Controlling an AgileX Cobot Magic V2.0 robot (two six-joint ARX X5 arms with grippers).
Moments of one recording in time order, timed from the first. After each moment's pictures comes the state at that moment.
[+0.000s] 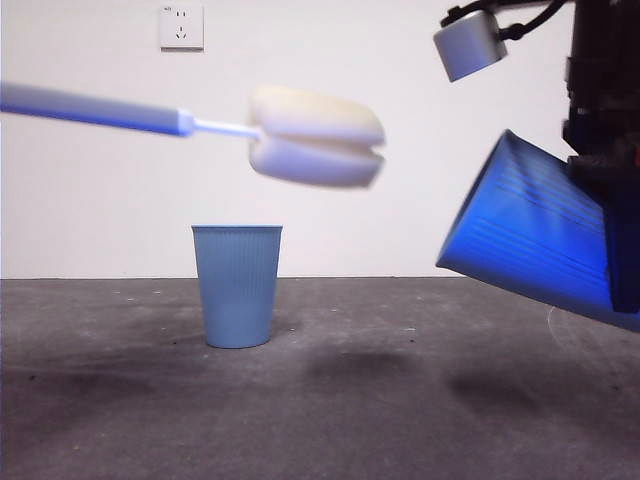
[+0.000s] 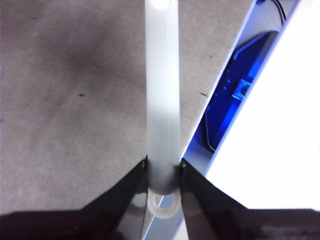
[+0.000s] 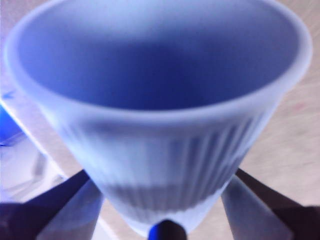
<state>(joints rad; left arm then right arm) -0.71 0.92 1.04 -1.33 -0.03 0.39 0.85 1.29 0.91 -0.98 0.37 -0.39</state>
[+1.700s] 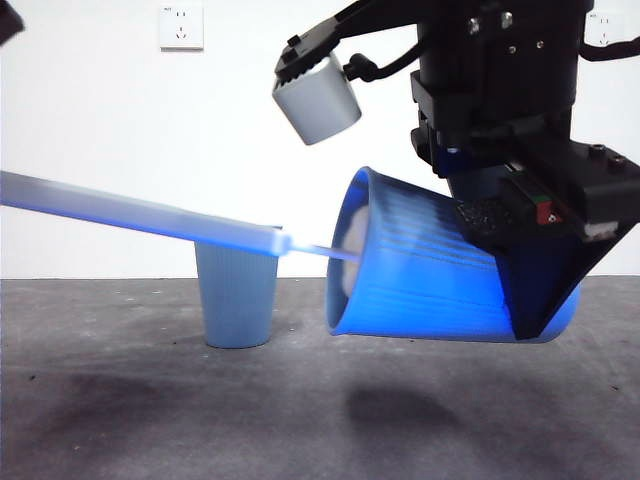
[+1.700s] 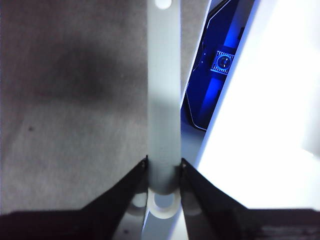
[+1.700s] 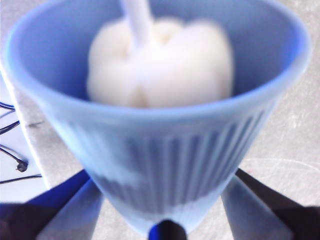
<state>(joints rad) -0.87 1.15 1.04 -1.26 -0.03 0.35 1.12 1.55 1.05 -1.01 0.55 -0.47</state>
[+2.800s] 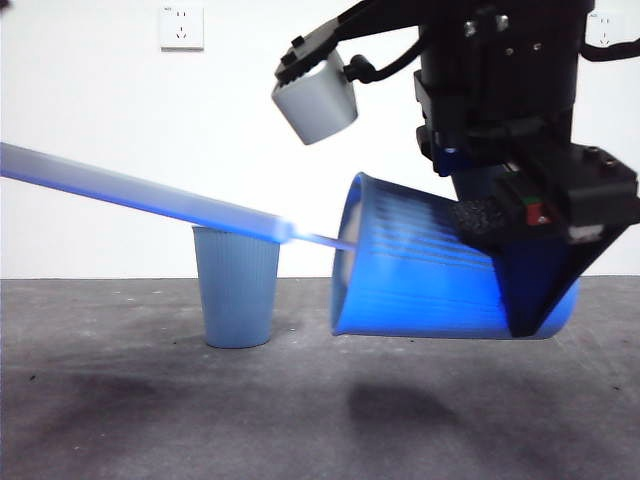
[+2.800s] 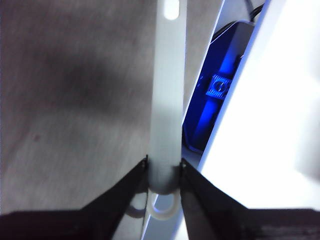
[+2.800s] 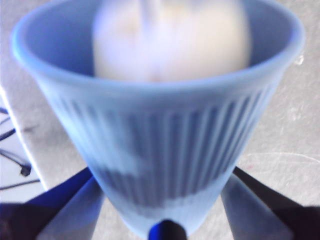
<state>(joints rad) -0.81 1.11 1.04 -1.20 0.04 0.35 1.12 1.55 1.05 -0.99 0.55 -0.44</state>
